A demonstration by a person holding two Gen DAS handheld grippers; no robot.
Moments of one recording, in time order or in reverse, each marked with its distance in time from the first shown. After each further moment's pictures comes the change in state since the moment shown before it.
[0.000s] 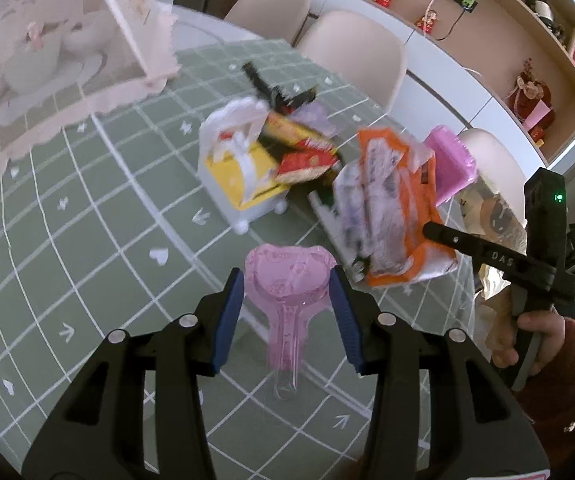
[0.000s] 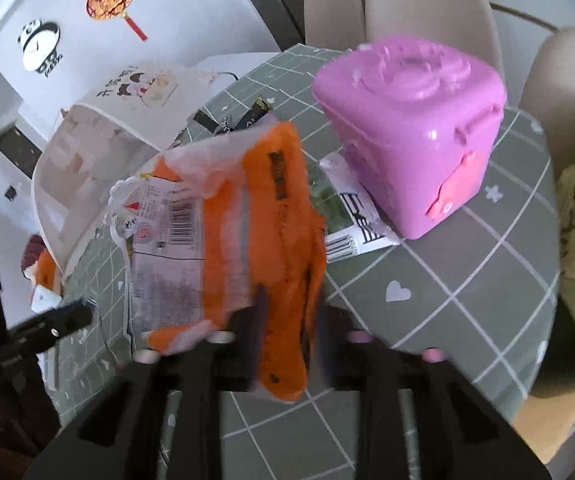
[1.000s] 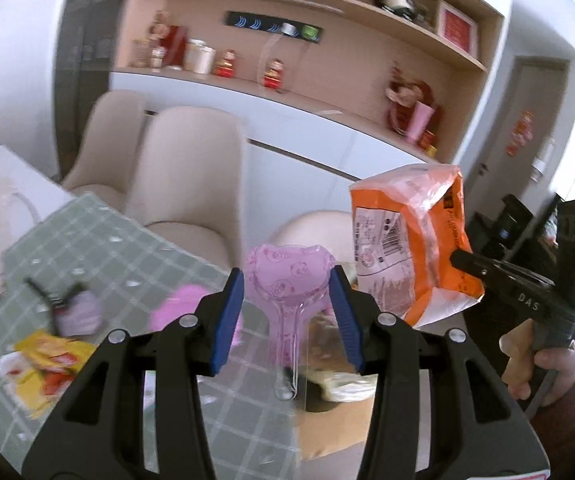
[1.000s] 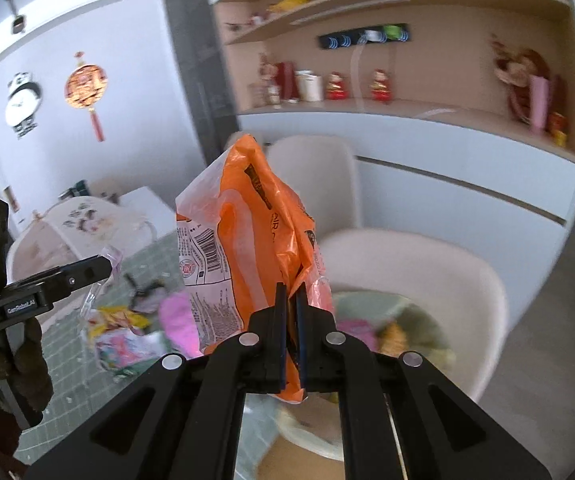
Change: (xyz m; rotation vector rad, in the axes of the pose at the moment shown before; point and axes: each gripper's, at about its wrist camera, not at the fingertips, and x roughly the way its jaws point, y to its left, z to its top) left arm -0.001 -0.280 0.109 0.328 -0.236 -0.256; right arm -0.301 -0.142 0.018 0.013 -0.441 -0.310
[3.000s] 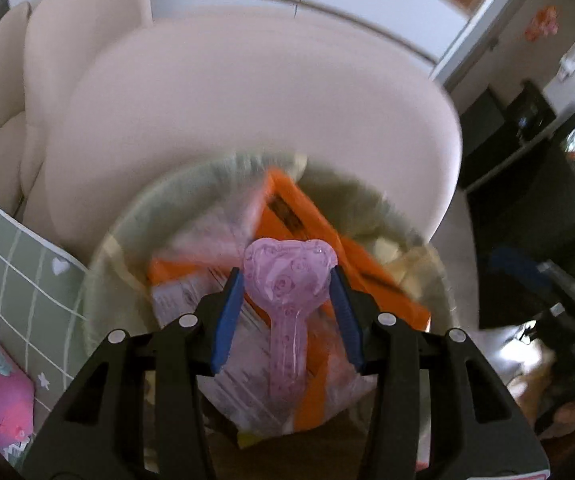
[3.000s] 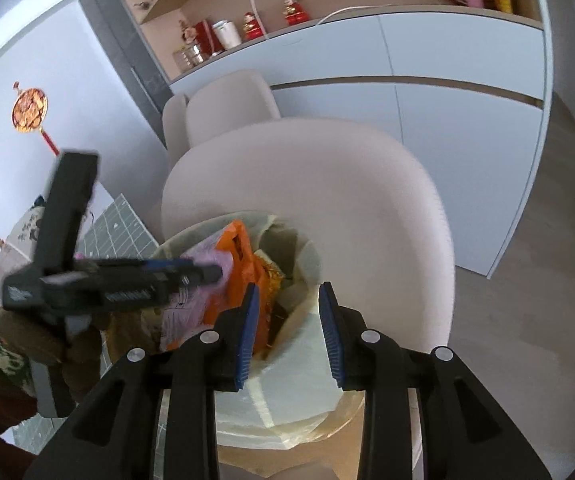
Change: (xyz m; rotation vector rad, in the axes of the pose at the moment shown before) left arm 0.308 -0.117 -0.046 0.085 0.576 -0.011; right arm 0.087 -0.170 -0.075 0.221 0.160 0.011
